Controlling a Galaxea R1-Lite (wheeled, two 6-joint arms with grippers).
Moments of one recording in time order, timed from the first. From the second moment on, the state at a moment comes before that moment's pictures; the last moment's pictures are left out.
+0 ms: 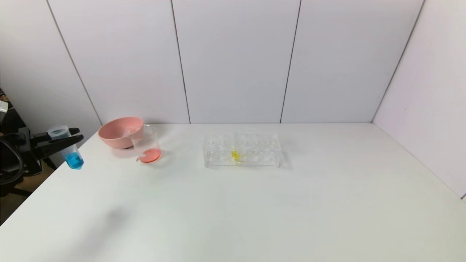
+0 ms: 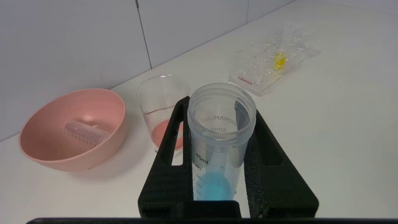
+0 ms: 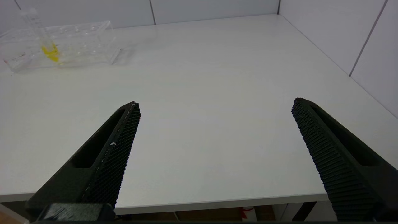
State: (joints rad) left arm 0.56 1.73 -0.68 -0.95 -1.32 0.18; right arm 0.00 0.00 0.00 0.00 -0.04 0.09
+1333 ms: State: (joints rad) left arm 0.30 2.01 -1.71 0.41 -0.86 0.60; right arm 0.00 0.00 0.00 0.00 -0.04 0.09
